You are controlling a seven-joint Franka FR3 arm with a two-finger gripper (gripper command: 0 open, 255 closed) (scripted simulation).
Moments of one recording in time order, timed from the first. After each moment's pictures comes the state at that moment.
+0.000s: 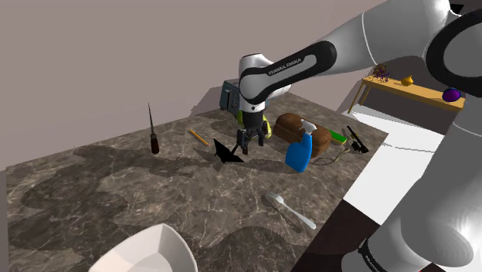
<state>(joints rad) 0.02 0.14 0.09 -2.07 -0.01 1.96 0.04</state>
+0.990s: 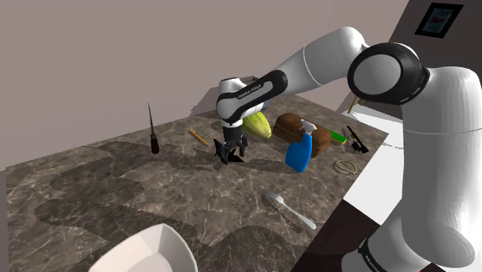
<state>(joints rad) 0.05 0.50 0.08 -1.81 -0.02 2.06 0.09</state>
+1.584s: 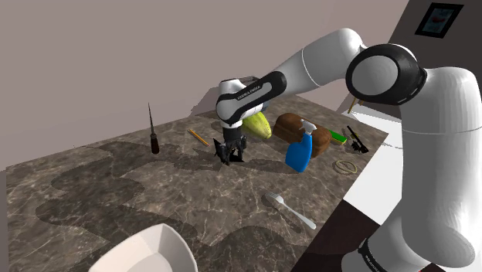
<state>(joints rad) 0.05 0.51 0.08 -1.81 -0.02 2.06 0.09</state>
